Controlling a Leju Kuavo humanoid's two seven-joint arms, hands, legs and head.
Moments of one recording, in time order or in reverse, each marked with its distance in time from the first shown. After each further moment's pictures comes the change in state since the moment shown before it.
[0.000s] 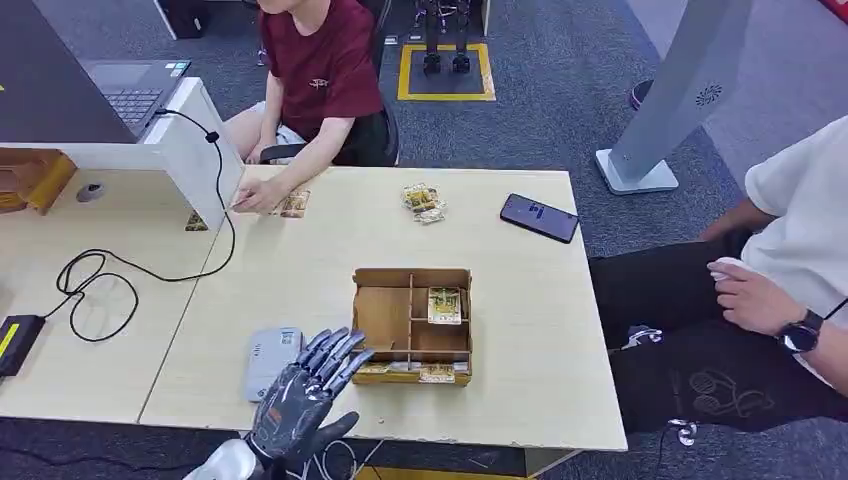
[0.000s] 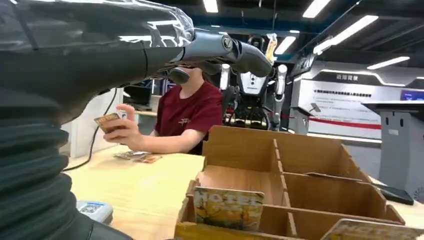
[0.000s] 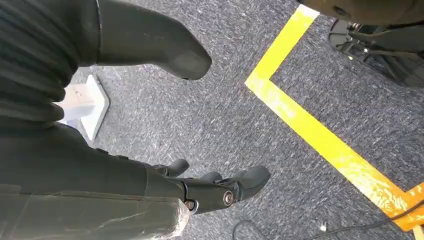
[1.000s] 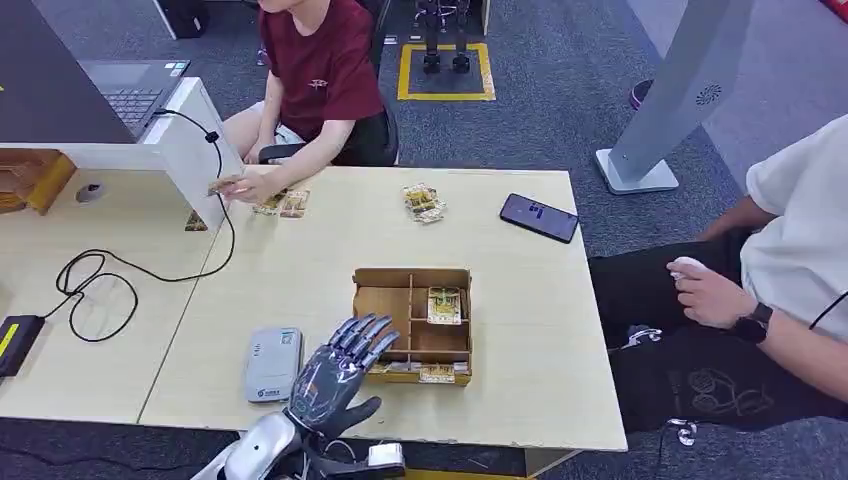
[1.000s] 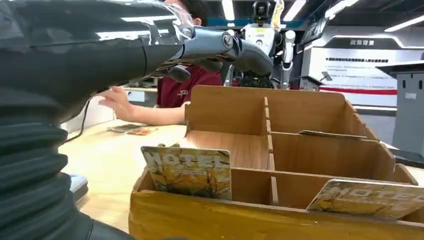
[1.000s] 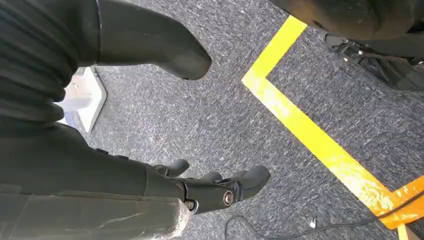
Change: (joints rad) left arm -0.135 -0.123 -0.047 0.222 0.035 -0.051 0.040; right arm -0.009 0.006 0.026 0.000 0.015 0.001 0.002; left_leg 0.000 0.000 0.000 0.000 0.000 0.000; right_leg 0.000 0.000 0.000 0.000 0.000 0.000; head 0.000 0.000
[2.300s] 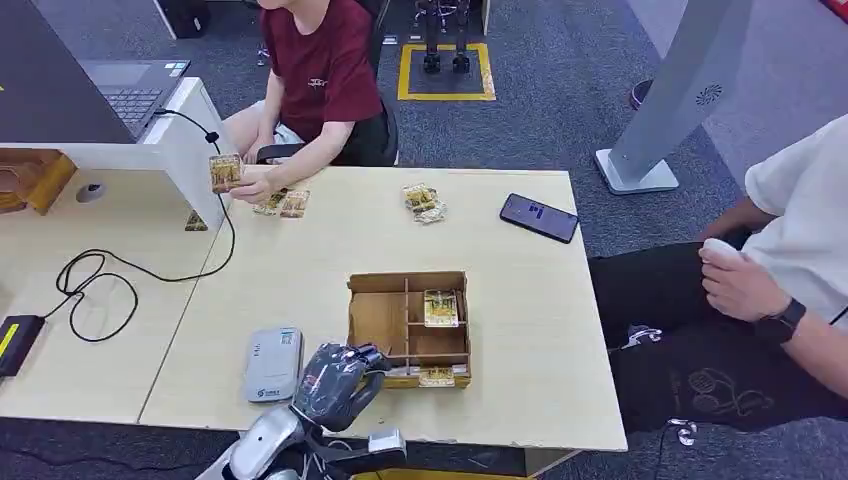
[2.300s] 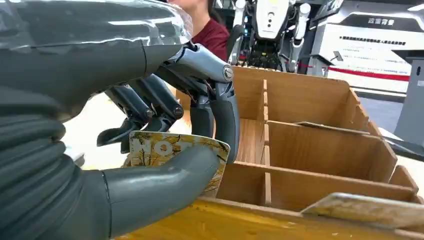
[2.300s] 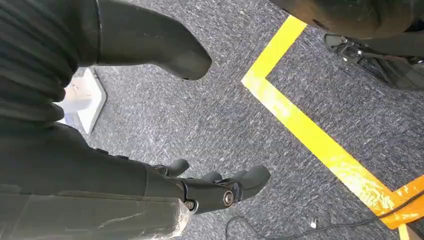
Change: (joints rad) left arm -0.010 -0.022 0.011 0.033 0.158 -0.049 -0.043; right arm 0.000 0.000 0.000 0.000 -0.013 -0.001 0.000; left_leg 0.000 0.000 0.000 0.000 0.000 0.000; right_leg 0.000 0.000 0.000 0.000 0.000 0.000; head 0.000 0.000
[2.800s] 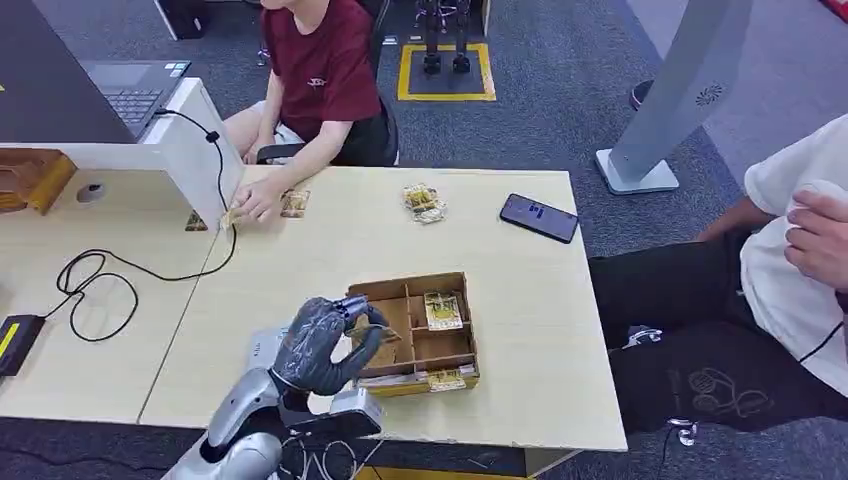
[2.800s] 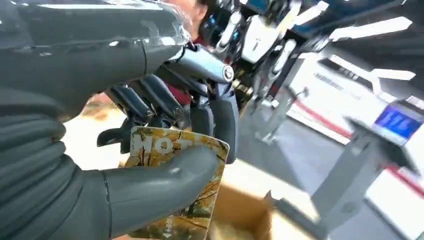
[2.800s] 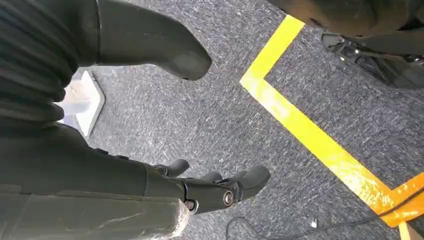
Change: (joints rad) left arm -0.051 0.039 0.063 -0.326 0.291 -0.132 -0.065; right arm 0.003 0.001 0.000 0.000 -0.018 -0.006 -0.003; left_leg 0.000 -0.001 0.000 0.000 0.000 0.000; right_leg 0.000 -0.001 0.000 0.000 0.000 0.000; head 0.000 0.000
